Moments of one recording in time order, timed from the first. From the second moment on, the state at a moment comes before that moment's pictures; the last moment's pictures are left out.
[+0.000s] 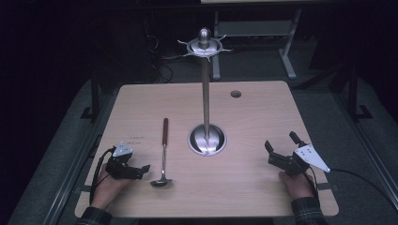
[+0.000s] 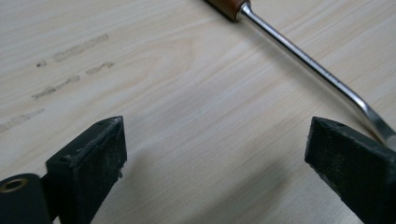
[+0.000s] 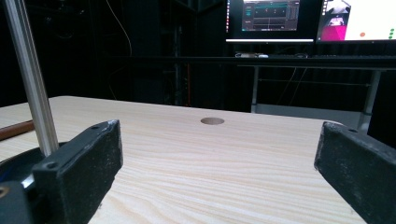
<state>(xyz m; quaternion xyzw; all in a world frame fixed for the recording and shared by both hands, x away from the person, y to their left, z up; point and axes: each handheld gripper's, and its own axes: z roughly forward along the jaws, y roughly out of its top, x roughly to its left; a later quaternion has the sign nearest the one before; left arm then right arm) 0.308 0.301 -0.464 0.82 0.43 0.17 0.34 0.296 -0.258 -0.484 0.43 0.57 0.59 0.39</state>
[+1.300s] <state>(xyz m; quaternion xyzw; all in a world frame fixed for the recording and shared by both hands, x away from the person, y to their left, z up) 0.367 0.285 -0.439 0.81 0.44 0.16 0.37 0.296 -0.257 -0.484 0.43 0.57 0.59 0.39</state>
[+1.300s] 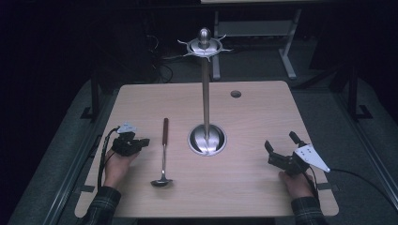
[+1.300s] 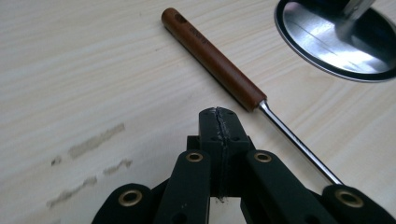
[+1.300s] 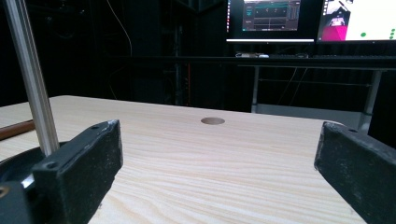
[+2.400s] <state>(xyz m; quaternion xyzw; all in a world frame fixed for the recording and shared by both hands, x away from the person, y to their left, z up) 0.414 0.244 -0.465 0.82 0.42 0.14 0.37 0.297 -0.258 -0.484 0.43 0.57 0.59 0.39</state>
